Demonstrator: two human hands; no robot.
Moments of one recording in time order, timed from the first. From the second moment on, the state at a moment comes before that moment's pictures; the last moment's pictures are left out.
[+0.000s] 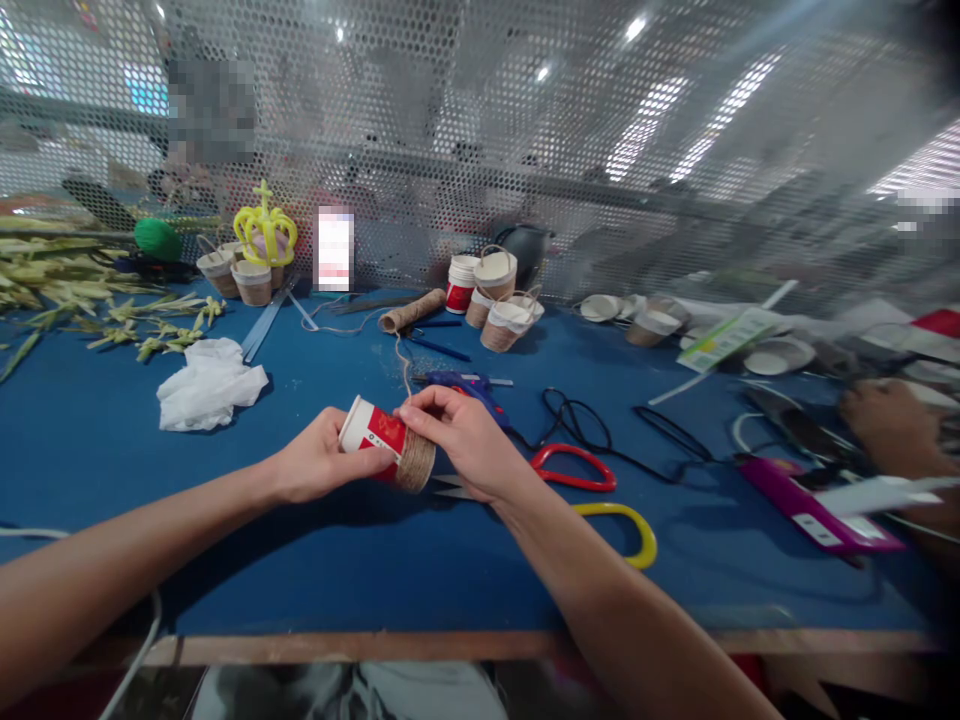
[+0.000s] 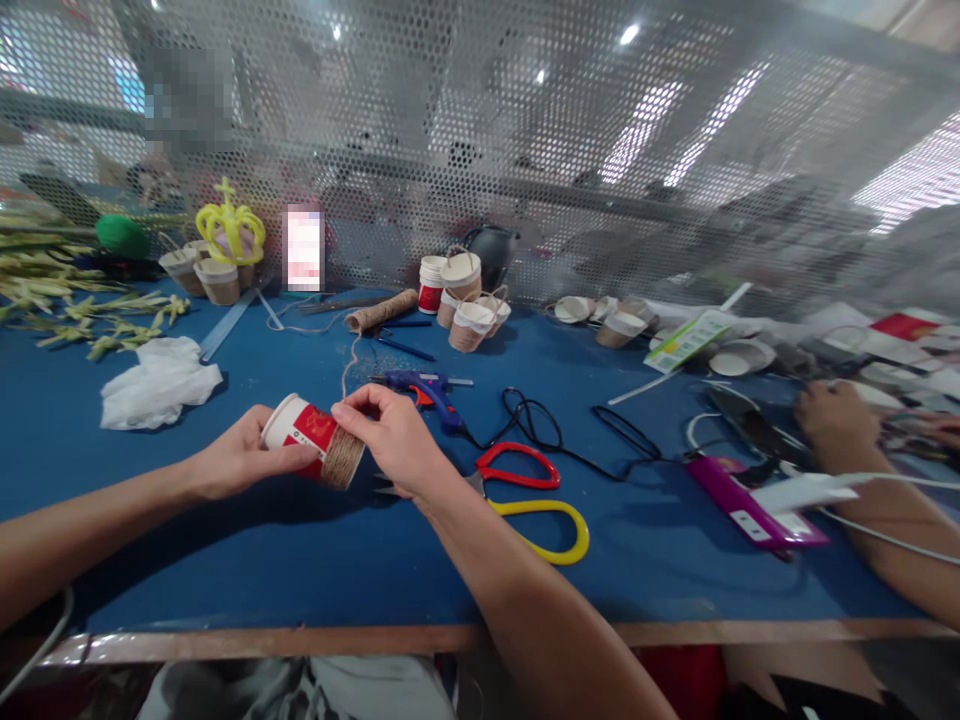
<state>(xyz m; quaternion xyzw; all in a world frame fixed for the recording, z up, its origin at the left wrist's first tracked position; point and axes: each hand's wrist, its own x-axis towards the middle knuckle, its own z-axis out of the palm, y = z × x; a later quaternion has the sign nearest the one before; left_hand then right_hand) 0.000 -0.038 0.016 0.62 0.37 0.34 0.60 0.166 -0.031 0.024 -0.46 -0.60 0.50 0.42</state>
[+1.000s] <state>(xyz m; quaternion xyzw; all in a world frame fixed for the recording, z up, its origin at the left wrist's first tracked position) 0.000 -0.023 0.012 0.49 0.45 0.37 0.65 0.168 -0.040 0.027 -0.43 -0.83 0.25 0.25</state>
